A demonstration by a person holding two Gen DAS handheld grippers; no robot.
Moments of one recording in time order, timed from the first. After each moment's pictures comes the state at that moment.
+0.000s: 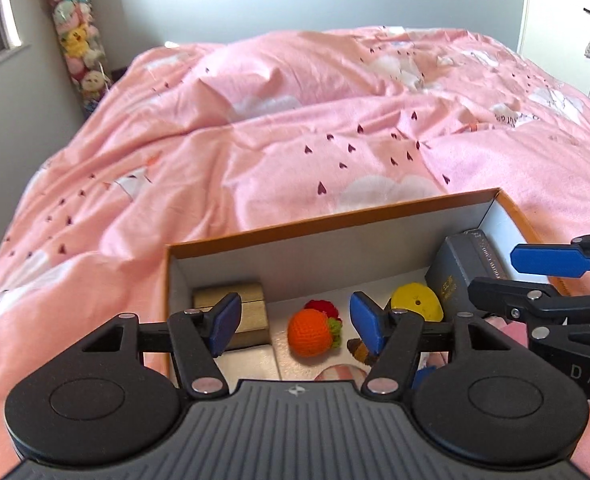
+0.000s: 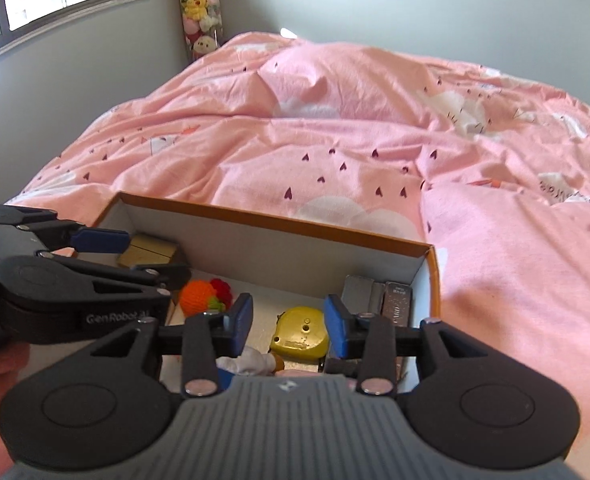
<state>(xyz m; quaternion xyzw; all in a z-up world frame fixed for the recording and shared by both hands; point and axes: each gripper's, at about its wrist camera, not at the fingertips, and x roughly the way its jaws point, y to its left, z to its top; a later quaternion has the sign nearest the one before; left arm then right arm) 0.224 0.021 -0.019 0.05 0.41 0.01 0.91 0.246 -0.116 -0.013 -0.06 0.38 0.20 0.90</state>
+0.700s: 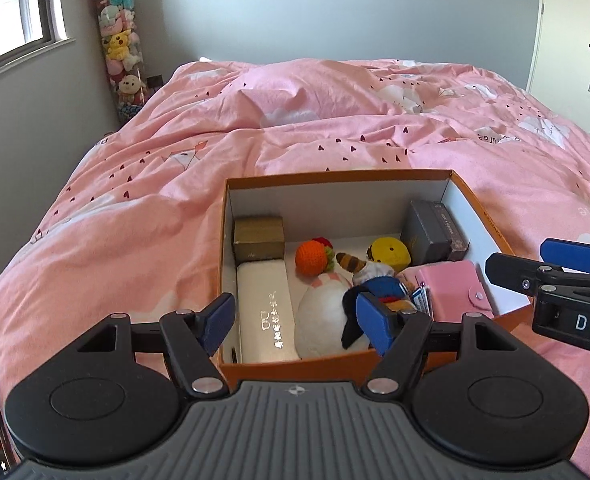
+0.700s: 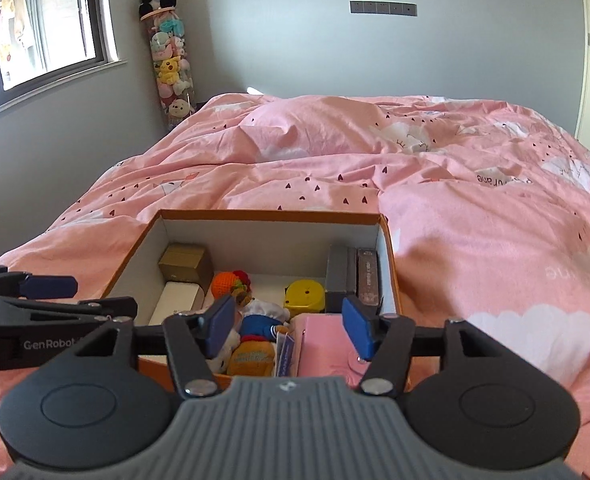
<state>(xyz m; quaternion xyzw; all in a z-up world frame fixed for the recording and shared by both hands) 0.094 0.023 0.002 0.01 0.38 0.04 0.92 0.108 -0.147 0.009 0.00 0.31 0.15 0.94</state>
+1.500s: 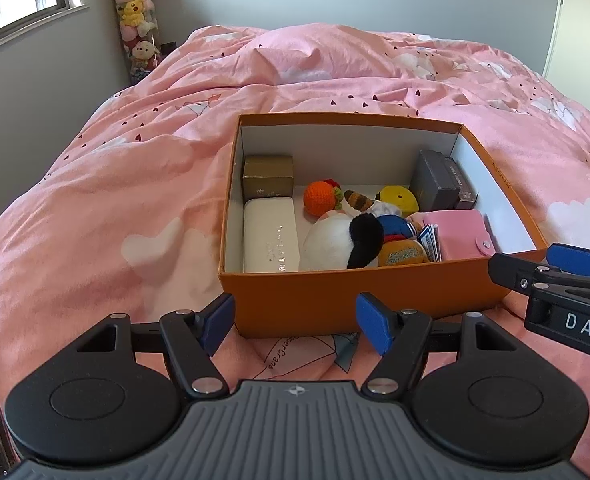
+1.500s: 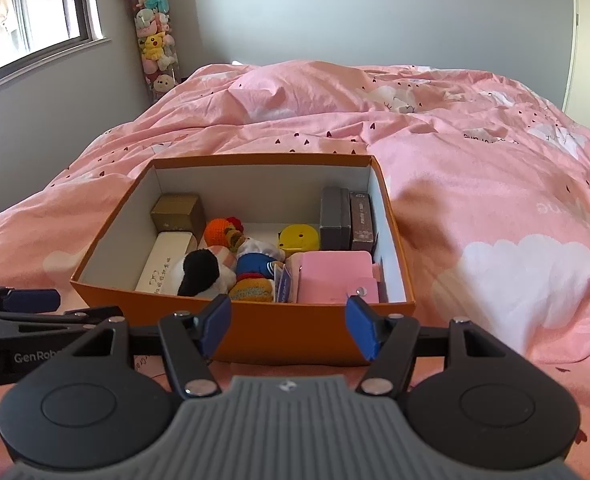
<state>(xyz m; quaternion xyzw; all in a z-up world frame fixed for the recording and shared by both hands) 0.063 0.021 -0.023 -0.01 0.42 0.06 0.91 0.082 -0.141 -0.023 0.00 0.35 0.13 0.93</state>
